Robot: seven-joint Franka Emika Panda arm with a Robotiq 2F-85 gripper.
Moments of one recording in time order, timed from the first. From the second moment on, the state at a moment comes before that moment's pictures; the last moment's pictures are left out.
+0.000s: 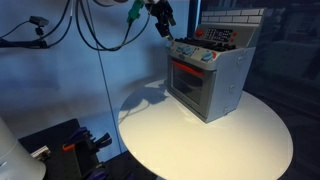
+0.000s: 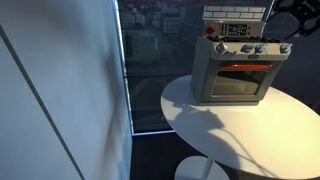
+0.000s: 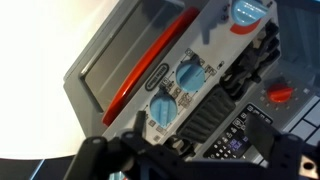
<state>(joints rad) -0.01 -0.15 0.04 -2.31 0.04 2.87 1.04</state>
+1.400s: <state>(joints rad) -0.02 -0.52 0.02 -2.29 0.09 1.91 0.57</state>
